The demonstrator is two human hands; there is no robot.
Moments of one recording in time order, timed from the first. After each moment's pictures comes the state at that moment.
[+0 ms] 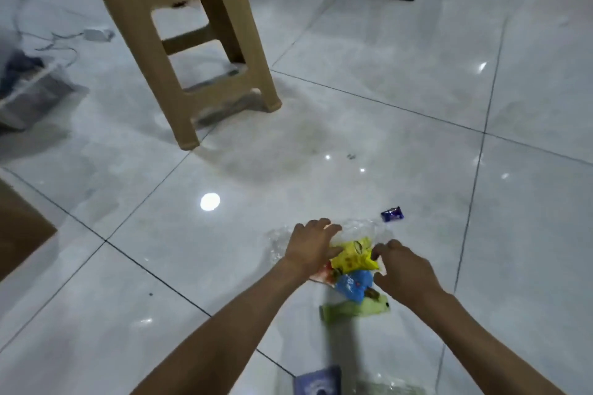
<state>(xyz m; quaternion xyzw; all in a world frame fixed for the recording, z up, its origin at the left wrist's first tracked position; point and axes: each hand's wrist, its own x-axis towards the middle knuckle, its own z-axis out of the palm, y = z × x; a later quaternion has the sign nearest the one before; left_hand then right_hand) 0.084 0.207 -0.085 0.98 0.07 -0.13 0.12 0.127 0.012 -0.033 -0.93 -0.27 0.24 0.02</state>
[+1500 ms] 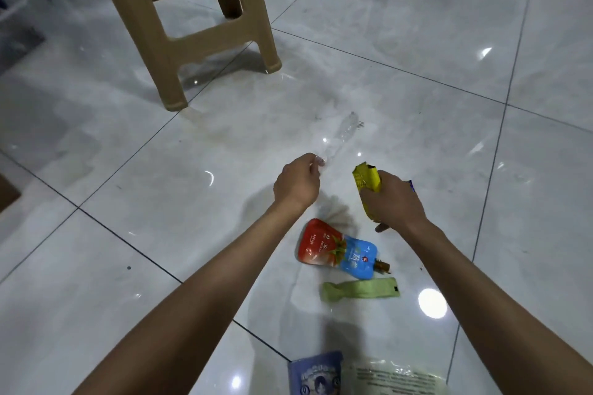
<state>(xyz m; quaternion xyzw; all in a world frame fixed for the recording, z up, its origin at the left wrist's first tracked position) 0.114 0.240 -0.077 0.86 0.30 0.03 0.40 0.173 0.072 -0.060 -0.93 -0.12 0.23 0.27</state>
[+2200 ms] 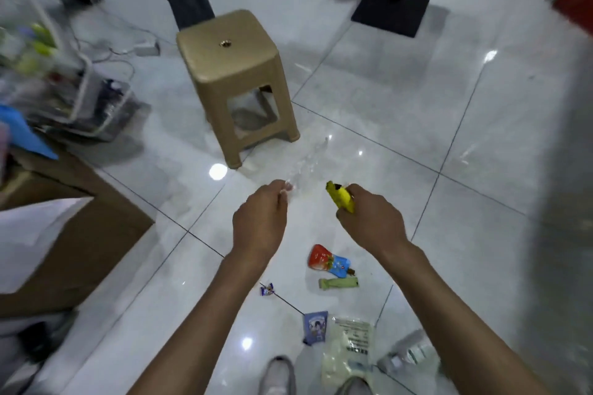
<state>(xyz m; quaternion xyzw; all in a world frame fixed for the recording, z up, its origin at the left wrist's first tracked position) 0.002 0.268 0.436 0.91 0.33 0.04 0.26 0.110 0.115 0.439 -0.93 -0.24 0.21 0.17</state>
